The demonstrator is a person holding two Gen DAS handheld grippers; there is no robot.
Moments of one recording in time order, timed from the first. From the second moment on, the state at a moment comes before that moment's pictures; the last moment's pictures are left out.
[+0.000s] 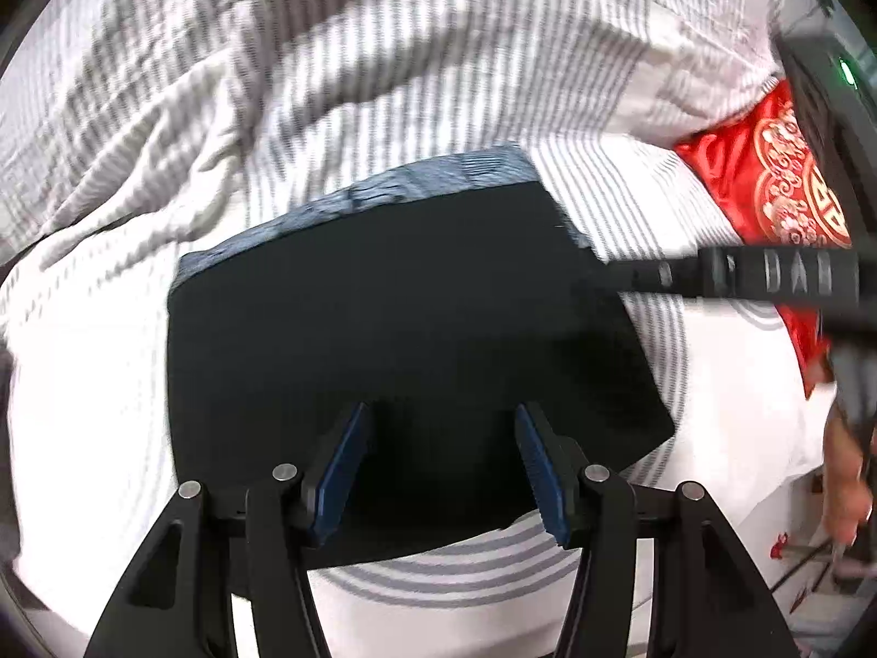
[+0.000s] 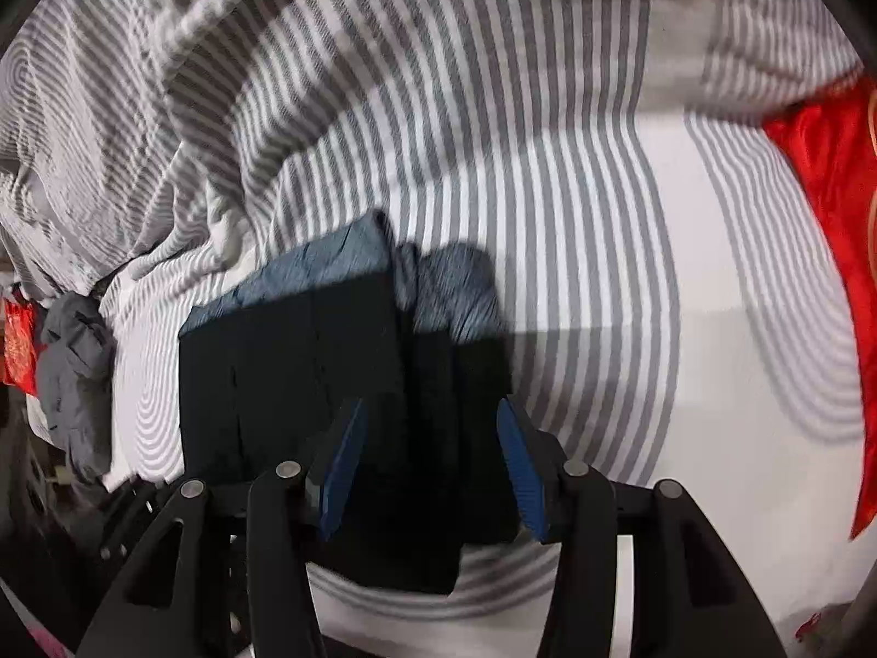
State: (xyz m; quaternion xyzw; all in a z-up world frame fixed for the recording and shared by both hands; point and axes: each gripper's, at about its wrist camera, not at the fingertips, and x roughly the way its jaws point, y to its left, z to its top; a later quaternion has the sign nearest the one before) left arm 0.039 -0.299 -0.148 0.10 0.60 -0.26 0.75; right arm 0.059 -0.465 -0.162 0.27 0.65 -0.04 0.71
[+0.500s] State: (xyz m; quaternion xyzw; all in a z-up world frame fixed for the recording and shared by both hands) left arm 0.039 -0.263 -0.158 0.07 0.61 -0.20 0.76; right arm 0.047 -0.451 -0.198 0.26 0.68 -0.06 0.68
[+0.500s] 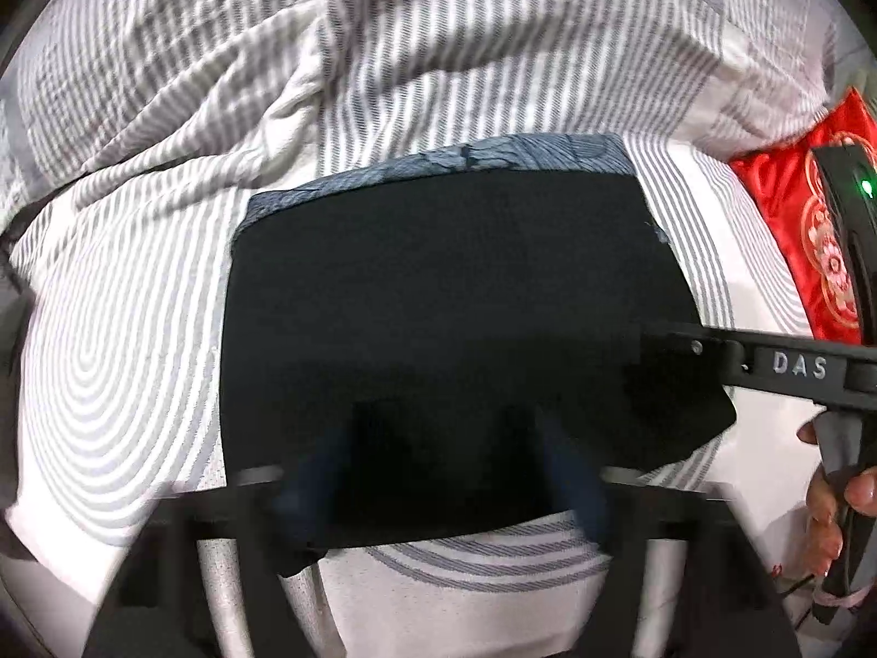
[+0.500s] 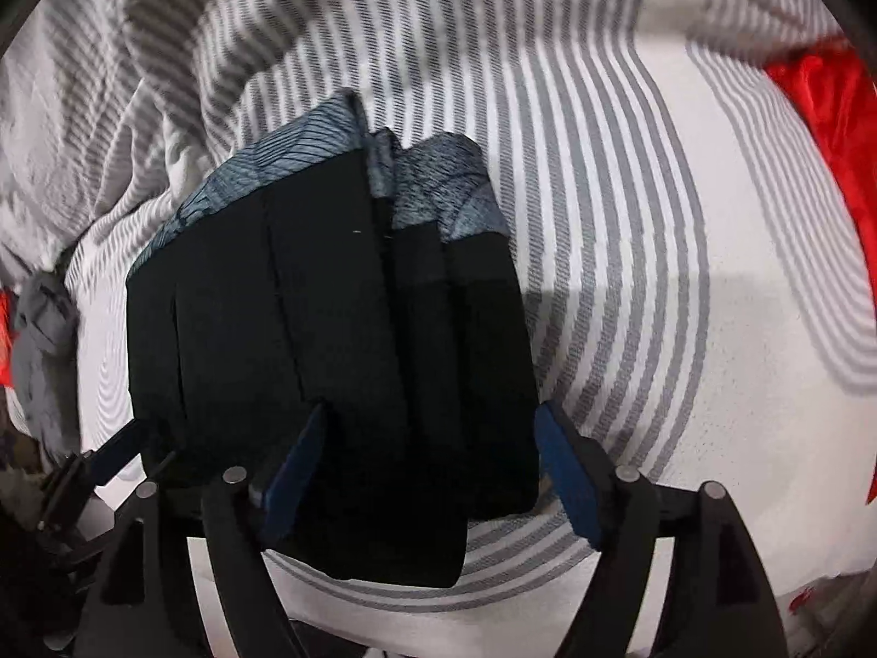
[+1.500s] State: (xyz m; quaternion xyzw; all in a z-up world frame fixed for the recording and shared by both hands) left arm 0.030 -0.251 -0.191 0.09 0.64 -0.20 0.74; right arm 0.020 -0.443 -0.186 0.22 0.67 -0.06 0.70
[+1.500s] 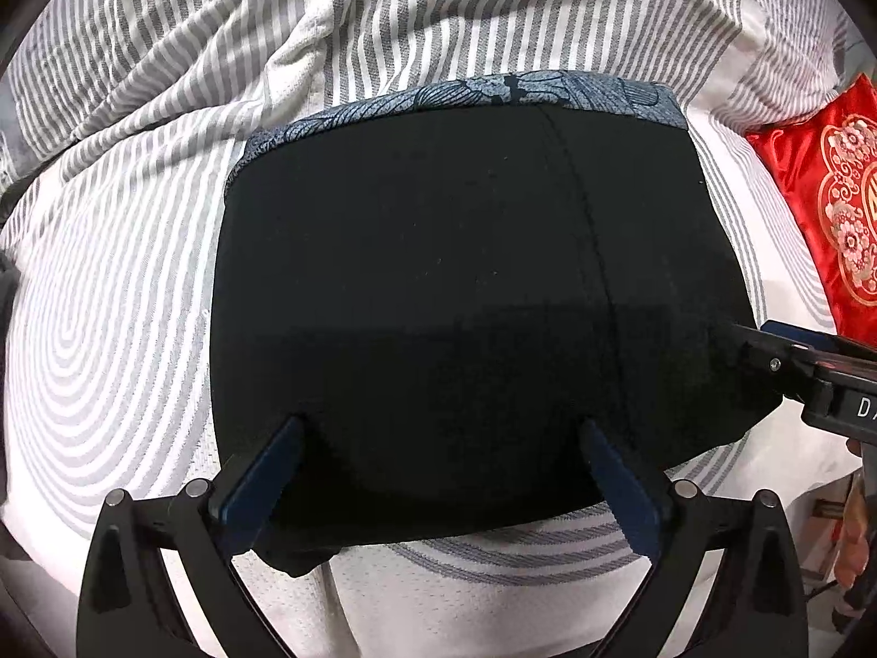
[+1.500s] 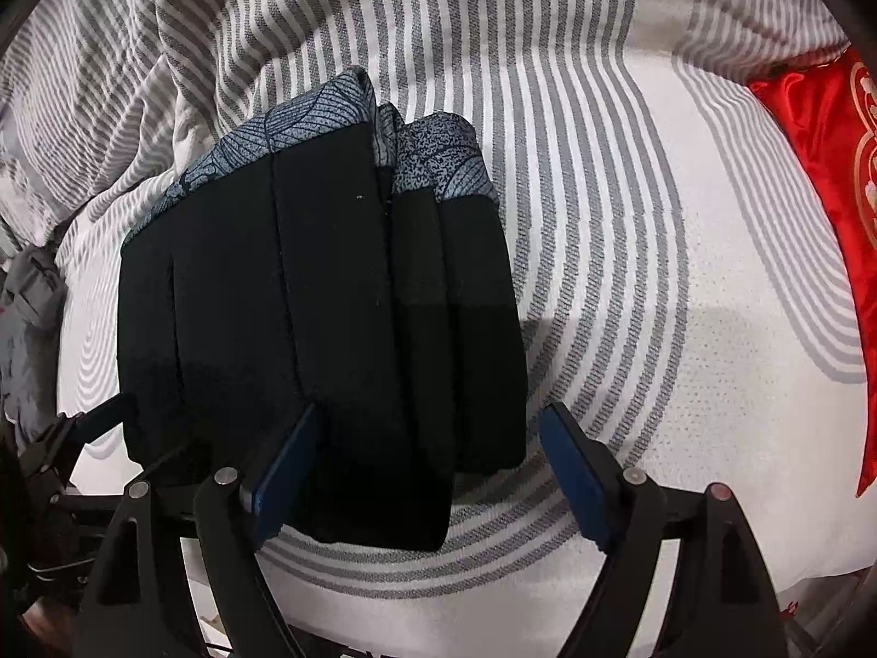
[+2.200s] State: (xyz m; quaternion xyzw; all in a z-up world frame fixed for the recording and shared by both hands) left arm 0.039 -0.234 -0.192 0.06 0.65 -0.21 0.73; right arm 0.029 -0.428 -0.166 0.21 0.67 -0.07 0.71
